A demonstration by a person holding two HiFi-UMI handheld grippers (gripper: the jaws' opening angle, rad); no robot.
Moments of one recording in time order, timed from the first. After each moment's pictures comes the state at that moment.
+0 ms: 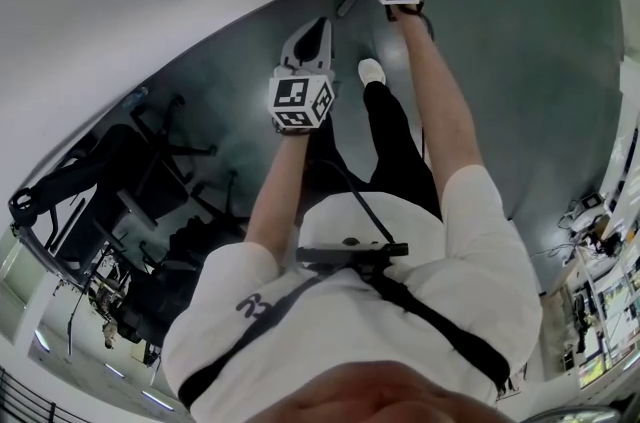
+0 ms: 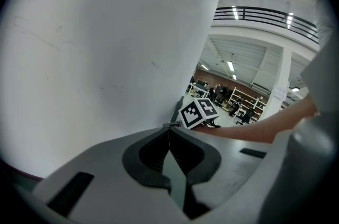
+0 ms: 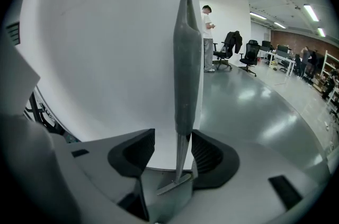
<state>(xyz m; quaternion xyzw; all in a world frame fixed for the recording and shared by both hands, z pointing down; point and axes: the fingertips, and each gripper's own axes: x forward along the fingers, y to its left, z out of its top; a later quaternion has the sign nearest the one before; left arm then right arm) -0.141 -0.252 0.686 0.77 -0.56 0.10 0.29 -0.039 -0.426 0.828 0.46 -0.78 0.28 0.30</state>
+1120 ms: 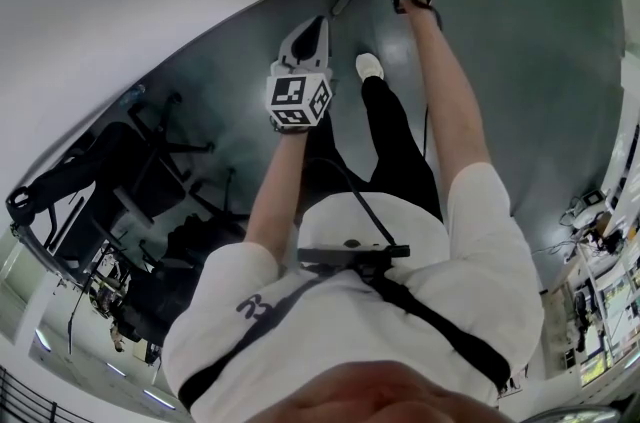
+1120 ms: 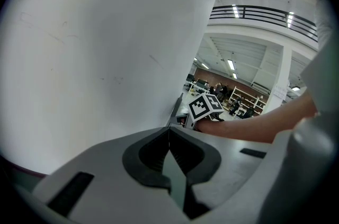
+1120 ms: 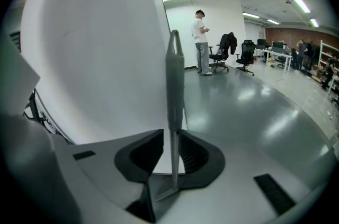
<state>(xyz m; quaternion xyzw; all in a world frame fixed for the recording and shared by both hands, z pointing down) -0.140 -0.232 0.706 0.77 -0.56 0.11 0.29 -0.015 -0.425 0.831 0.47 -0.79 0.29 0.25</state>
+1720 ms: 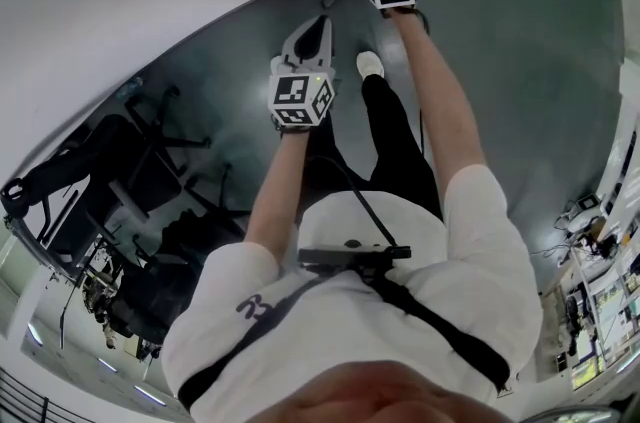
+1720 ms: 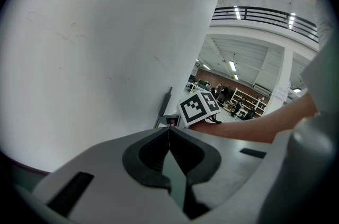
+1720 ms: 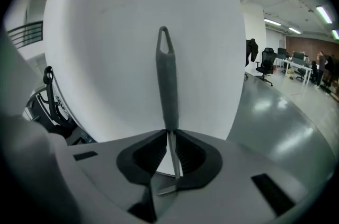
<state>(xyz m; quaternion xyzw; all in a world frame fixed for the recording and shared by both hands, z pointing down) -0.147 -0.221 0.703 0.77 -0.56 0.10 0.29 -0.090 -0.394 0.817 0.40 -0.84 0.24 0.27</state>
